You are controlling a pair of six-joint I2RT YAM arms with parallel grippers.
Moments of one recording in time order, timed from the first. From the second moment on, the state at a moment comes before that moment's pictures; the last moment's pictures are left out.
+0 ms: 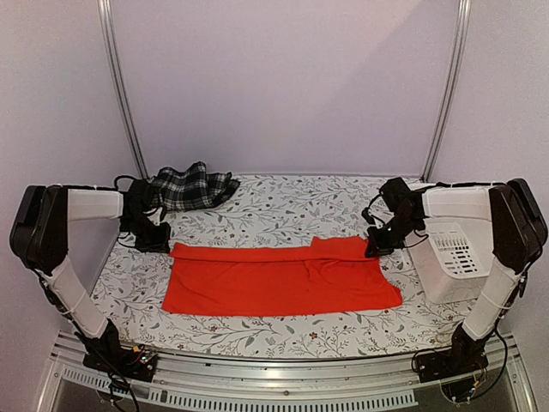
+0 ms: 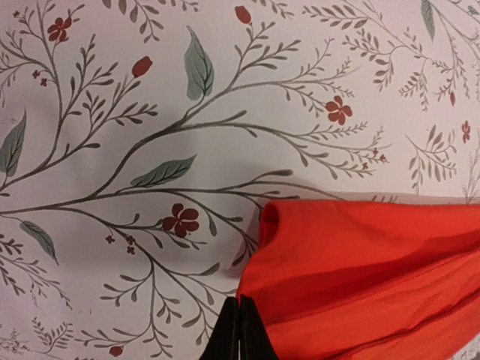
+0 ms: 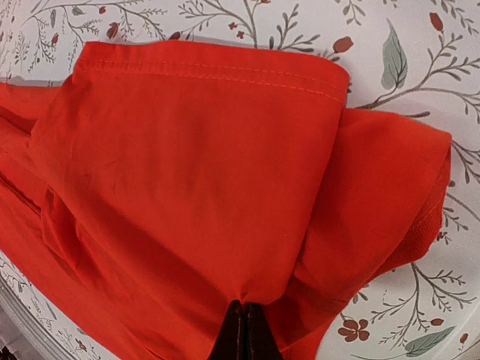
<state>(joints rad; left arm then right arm) -0.10 1.68 1.00 -0.56 0.12 -0.23 0.36 1.74 1.11 -0.61 -0.28 0.15</state>
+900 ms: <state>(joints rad) -0.12 1.67 1.08 -0.58 0.14 -0.16 0.38 1.76 1.11 -0.74 -0.33 0.12</state>
